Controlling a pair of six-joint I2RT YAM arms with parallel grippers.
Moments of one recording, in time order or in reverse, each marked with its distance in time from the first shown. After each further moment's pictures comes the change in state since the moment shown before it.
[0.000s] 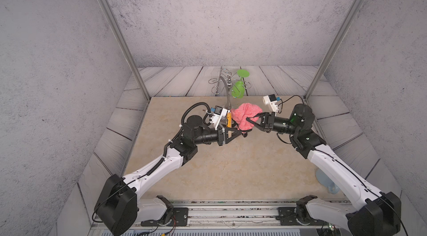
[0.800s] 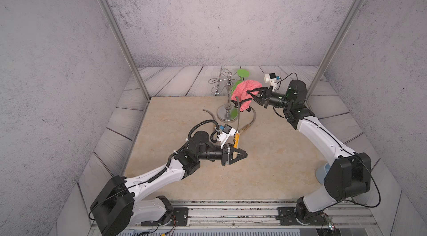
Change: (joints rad) left arm -0.170 0.001 -0.155 0.079 0.027 -0.047; right arm -0.070 0.405 0.374 0.108 -0.031 0.121
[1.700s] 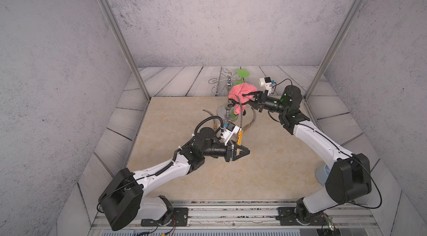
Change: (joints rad) left arm 0.018 0.090 0.070 -0.036 -0.027 0.076; right arm 0.072 -0.046 -0.108 0.114 0.061 0.064
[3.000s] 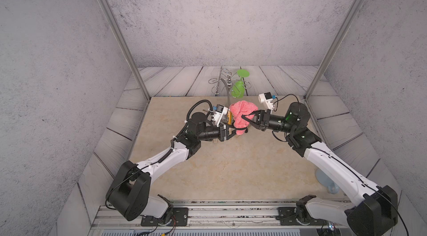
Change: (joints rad) left arm 0.206 0.086 0.140 -0.039 0.003 -0.008; right arm 0.108 -0.338 -0.238 -0.207 0.015 -0.138
